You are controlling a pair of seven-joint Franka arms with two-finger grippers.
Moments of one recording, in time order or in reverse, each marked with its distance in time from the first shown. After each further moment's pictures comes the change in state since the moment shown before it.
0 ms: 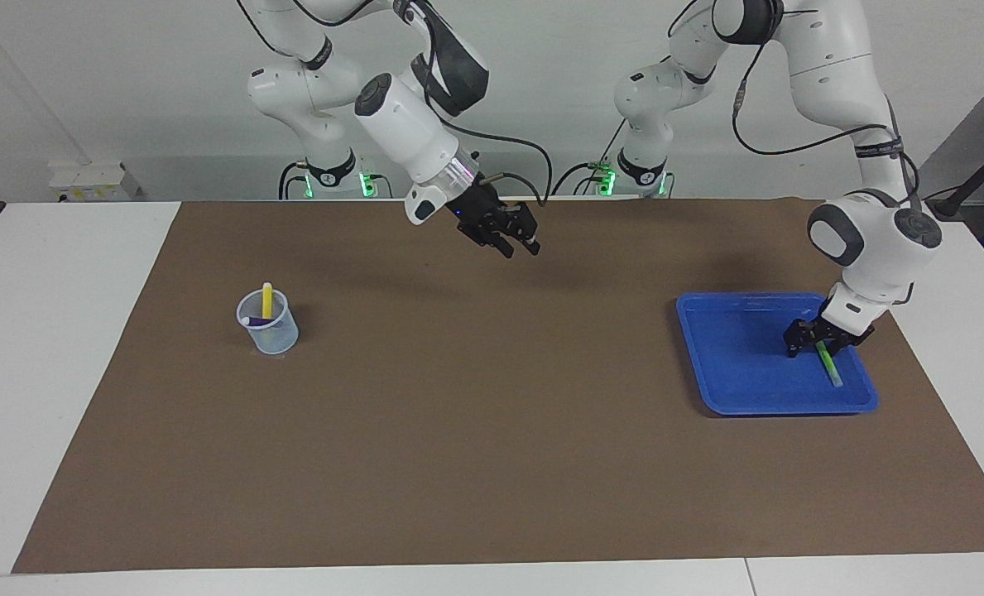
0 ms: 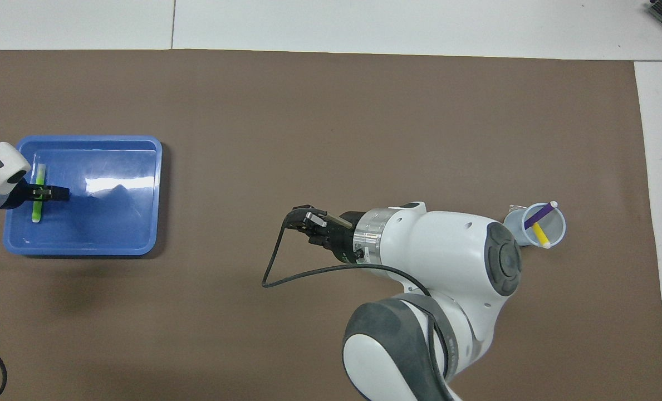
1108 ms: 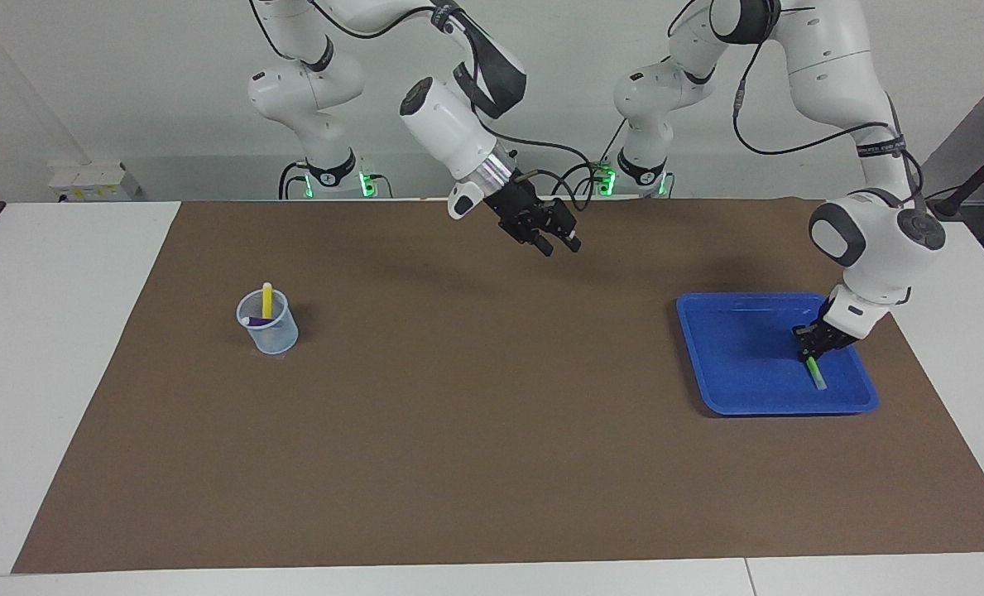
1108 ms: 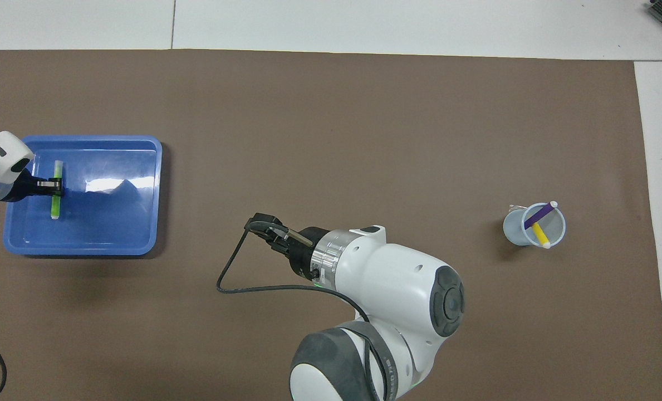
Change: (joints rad) left arm -0.049 -0.001 -0.001 0.078 -0.001 -0.137 -0.155; right arm 0.139 0.067 -0.001 0.003 0.082 0.244 0.051
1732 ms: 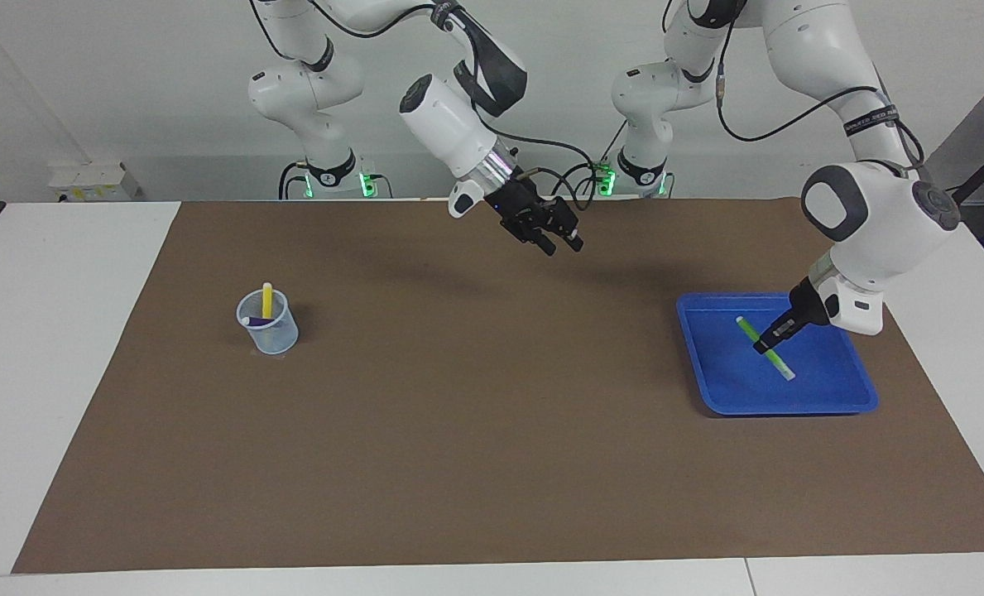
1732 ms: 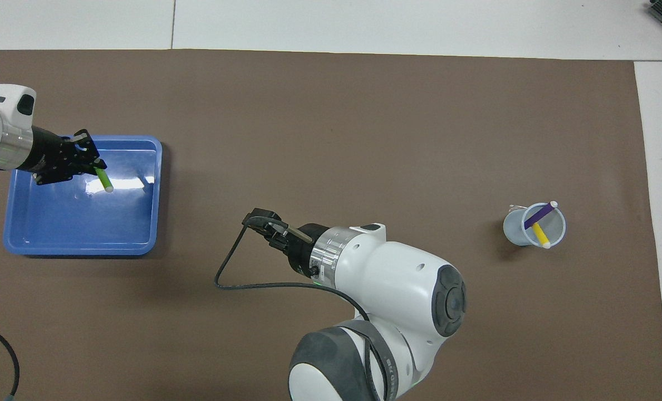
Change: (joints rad) left arm -0.158 -0.105 -0.015 0.132 -0.253 -0.277 -0.664; right arm 0.002 0.002 -0.001 0.018 0.000 0.007 0.019
